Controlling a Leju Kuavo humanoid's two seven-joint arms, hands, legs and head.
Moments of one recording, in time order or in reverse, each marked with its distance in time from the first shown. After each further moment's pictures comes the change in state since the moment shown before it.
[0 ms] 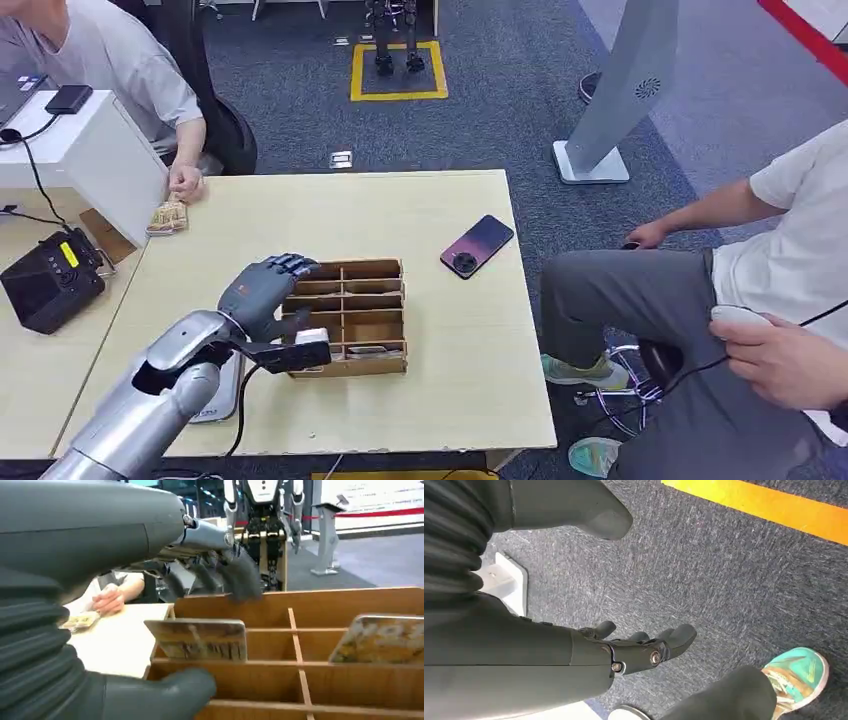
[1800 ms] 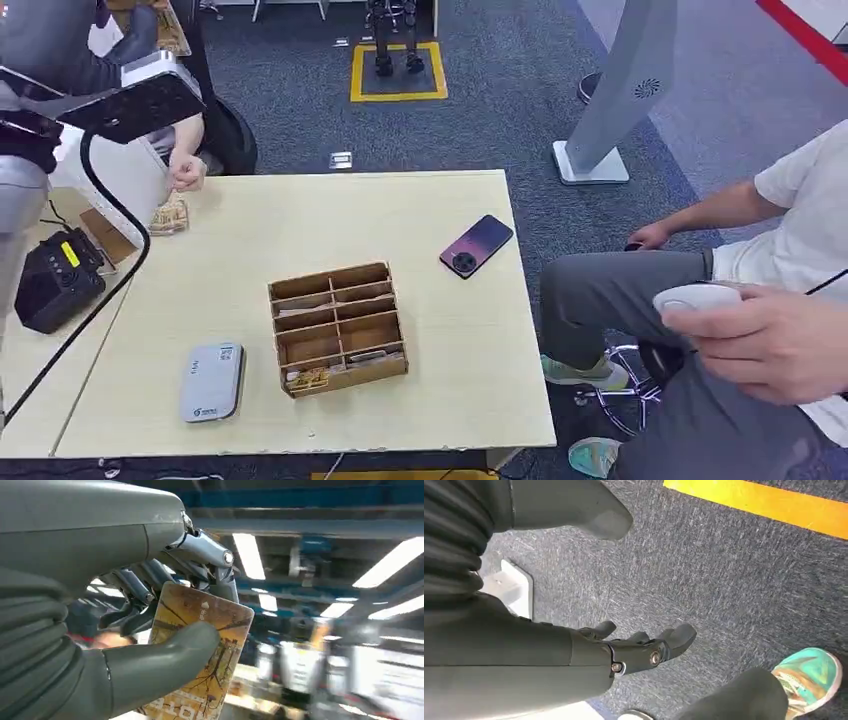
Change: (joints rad) left arm -0.573 0.097 0.148 -0.175 0.102 -0.083 0.186; right arm -0.004 0.013 0.027 0.002 -0.050 -0.008 0.015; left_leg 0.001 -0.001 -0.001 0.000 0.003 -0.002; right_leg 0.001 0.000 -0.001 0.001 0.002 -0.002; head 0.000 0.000
